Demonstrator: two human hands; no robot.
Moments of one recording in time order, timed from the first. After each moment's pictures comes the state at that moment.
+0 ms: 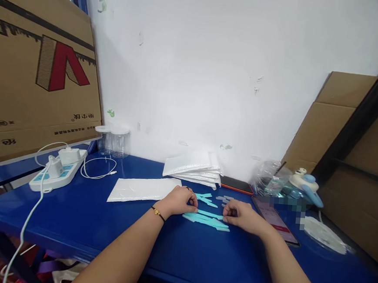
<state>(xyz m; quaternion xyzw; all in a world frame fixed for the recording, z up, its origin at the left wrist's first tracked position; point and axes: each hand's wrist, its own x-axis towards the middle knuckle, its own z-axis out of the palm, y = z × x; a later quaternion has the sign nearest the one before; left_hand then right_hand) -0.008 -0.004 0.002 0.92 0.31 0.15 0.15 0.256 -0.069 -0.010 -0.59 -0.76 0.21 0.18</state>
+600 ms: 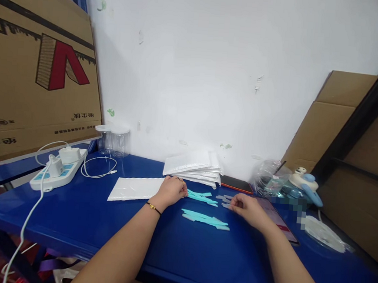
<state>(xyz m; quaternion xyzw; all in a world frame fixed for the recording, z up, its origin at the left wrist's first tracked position) -0.021 0.013 0.001 0.87 0.44 0.19 0.08 0.273 -0.058 -0.012 -0.65 -0.71 0.13 0.23</state>
